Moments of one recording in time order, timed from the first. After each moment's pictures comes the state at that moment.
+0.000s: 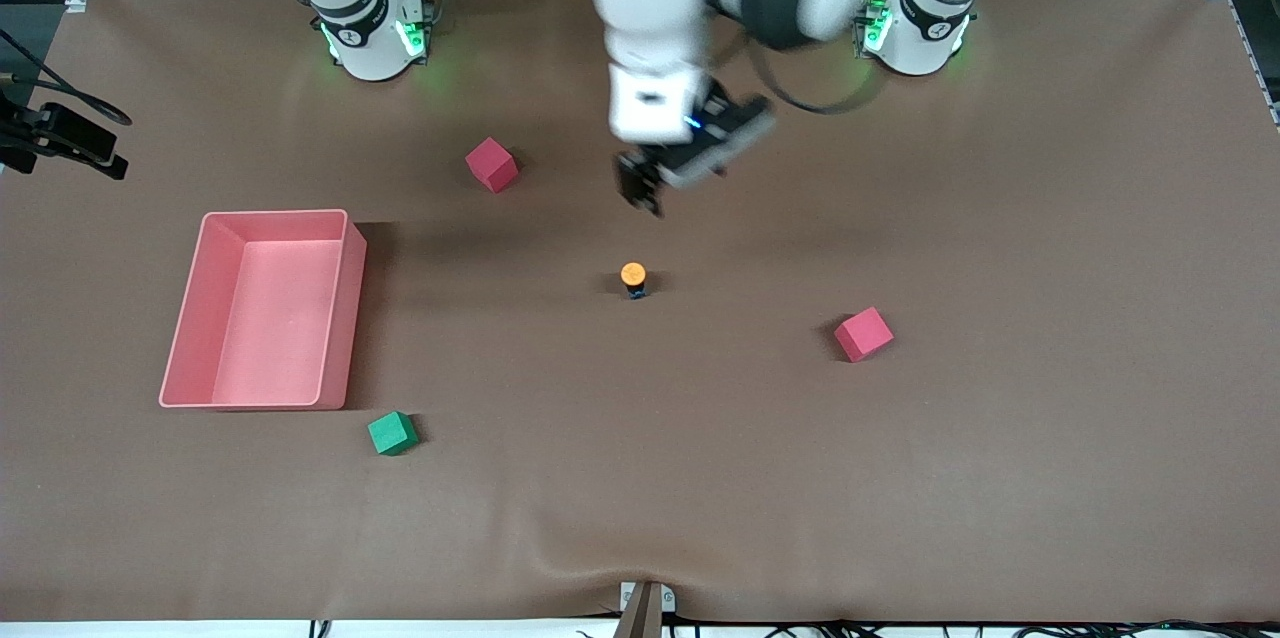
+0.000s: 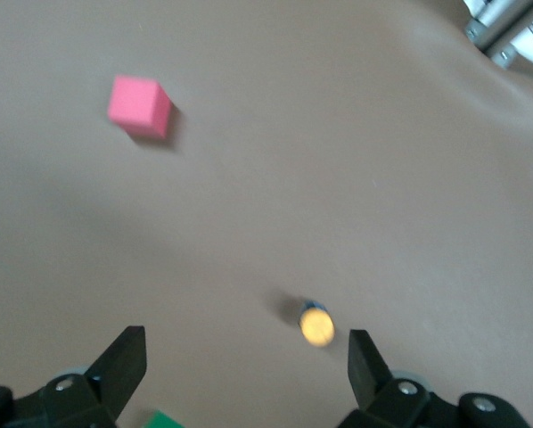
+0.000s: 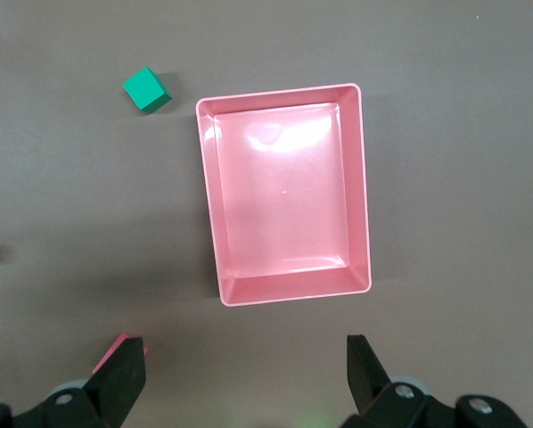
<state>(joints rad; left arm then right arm) -0.51 0.38 -0.35 -1.35 0.35 1.72 -1.50 -0.07 0.00 0.01 -1.49 -0.01 1.45 0.02</state>
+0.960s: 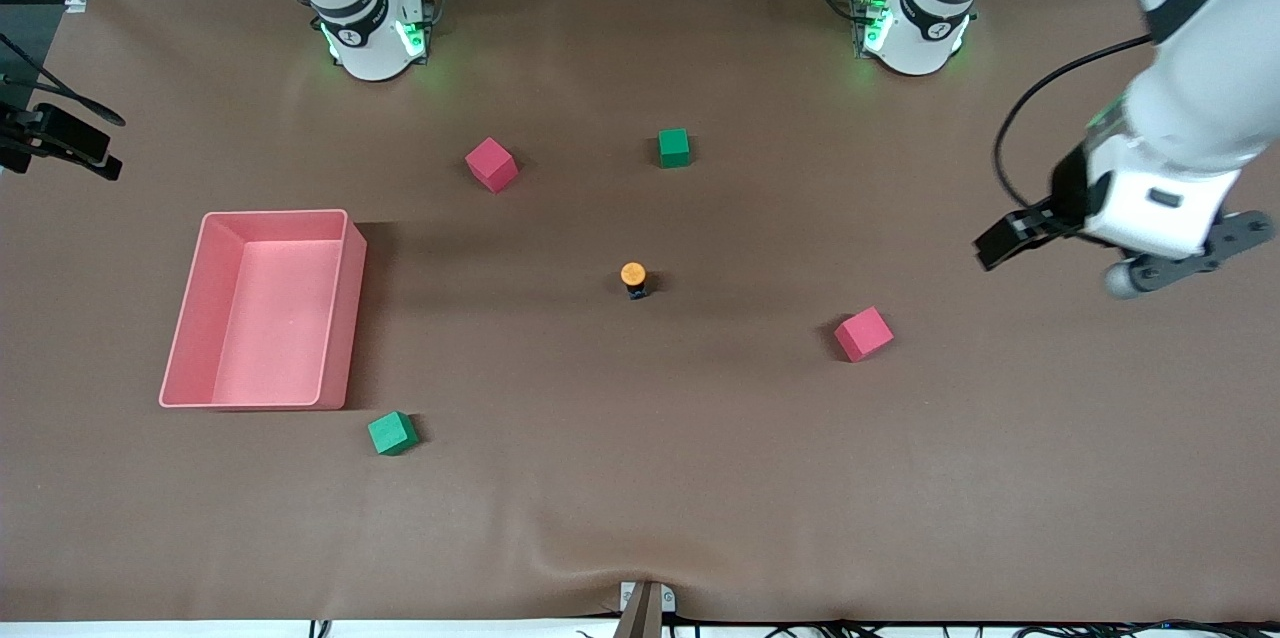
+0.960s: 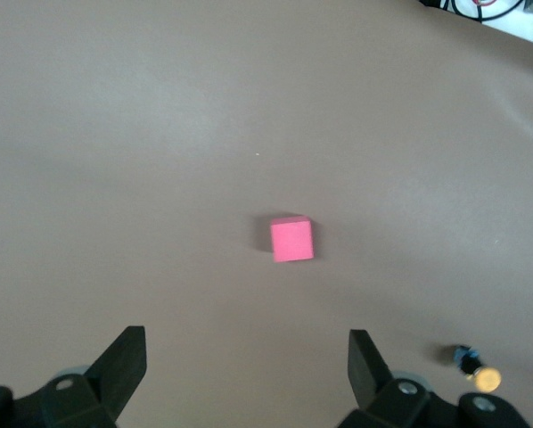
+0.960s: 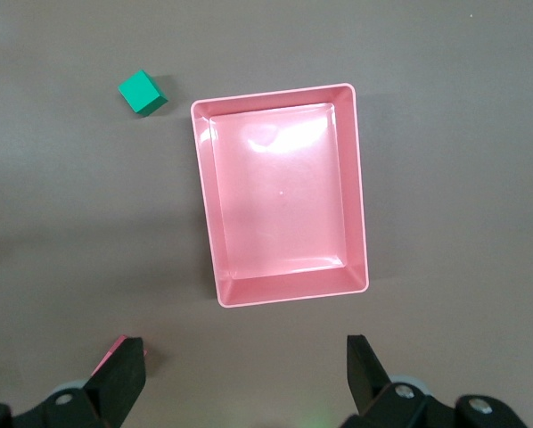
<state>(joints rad) 0.02 0.19 -0.27 -1.35 0.07 1.55 -0.58 -0.07 0.00 0.00 -1.49 -0.01 1.45 0.02</state>
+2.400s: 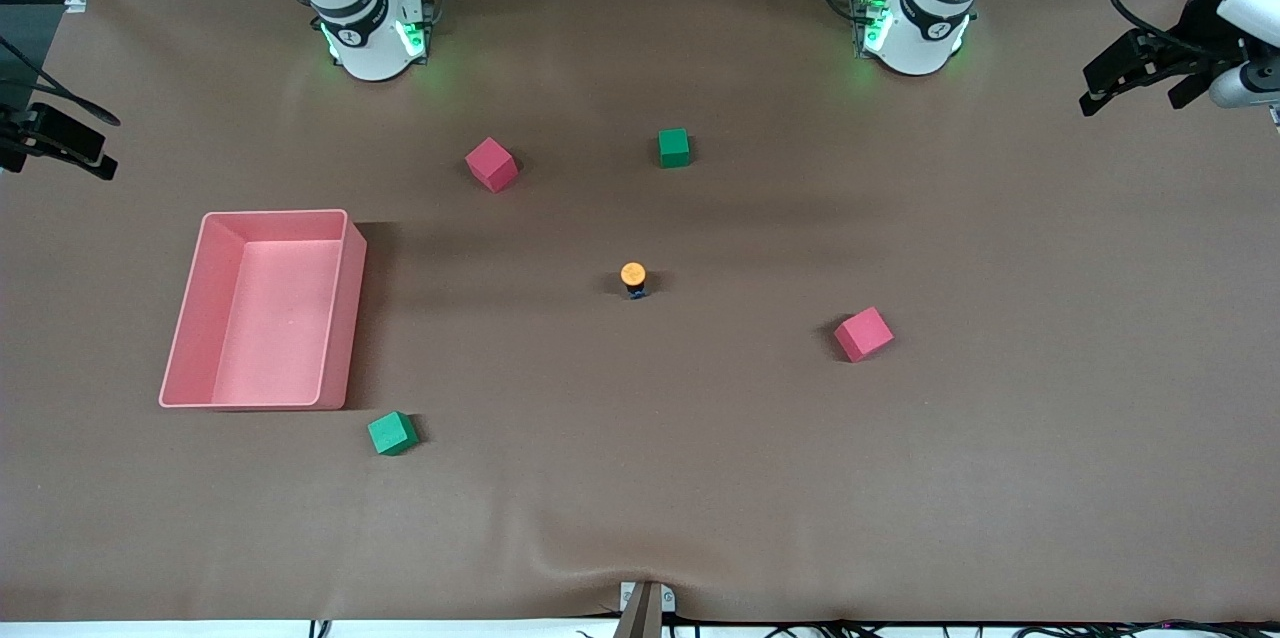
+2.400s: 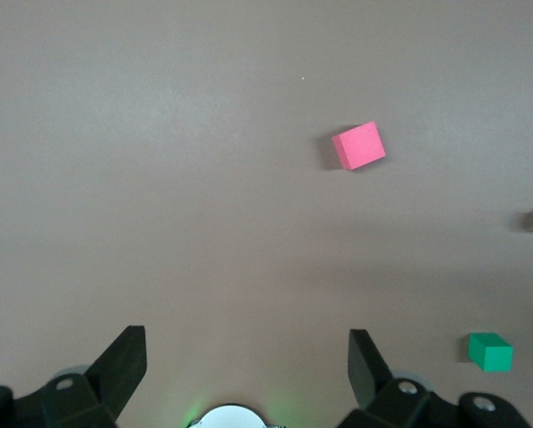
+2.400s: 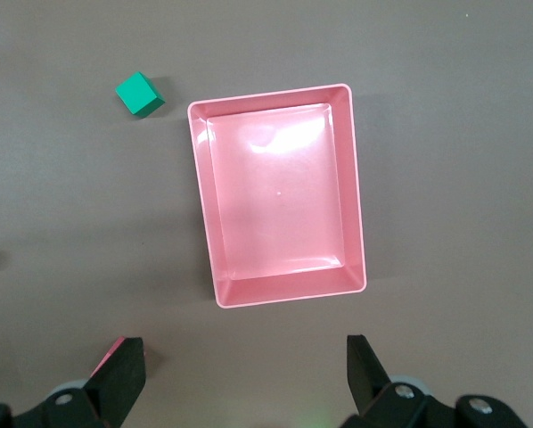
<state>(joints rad) -0.07 -0.23 0.00 -1.76 -0.01 1.54 -0.16 -0.08 0.00 0.00 -1.48 -0.01 1.45 0.02</state>
